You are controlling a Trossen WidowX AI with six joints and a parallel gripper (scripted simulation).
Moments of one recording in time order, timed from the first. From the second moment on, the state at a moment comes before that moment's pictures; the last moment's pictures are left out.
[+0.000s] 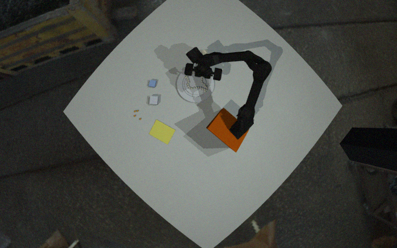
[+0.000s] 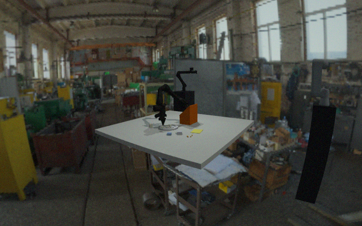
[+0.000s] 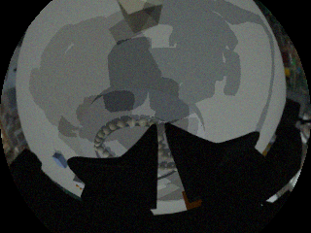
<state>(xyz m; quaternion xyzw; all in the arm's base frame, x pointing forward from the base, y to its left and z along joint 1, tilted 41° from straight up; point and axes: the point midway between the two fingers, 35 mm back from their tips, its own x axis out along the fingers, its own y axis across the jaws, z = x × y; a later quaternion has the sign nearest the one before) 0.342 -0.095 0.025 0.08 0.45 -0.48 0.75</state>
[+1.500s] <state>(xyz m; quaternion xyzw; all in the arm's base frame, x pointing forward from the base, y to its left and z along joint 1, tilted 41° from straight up) 0.336 -0.088 0.029 0.09 0.45 -0.49 0.74</state>
